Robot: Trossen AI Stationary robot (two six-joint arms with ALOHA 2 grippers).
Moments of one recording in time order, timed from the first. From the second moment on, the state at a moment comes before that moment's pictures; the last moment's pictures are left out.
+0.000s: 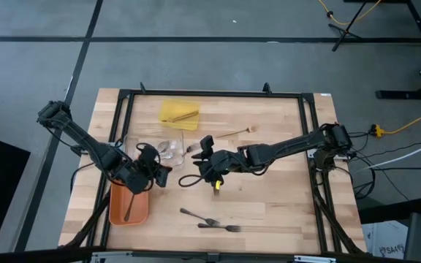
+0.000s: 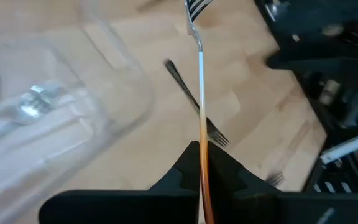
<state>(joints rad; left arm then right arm) -0.59 1.12 0.83 -0.63 -0.68 -1.54 0.22 1.83 1.43 -0.14 0.36 -0.66</state>
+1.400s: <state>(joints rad) -0.50 0.98 0.66 -1.14 -0.53 -1.51 0.21 1.80 1.43 -0.24 0.29 -0.50</state>
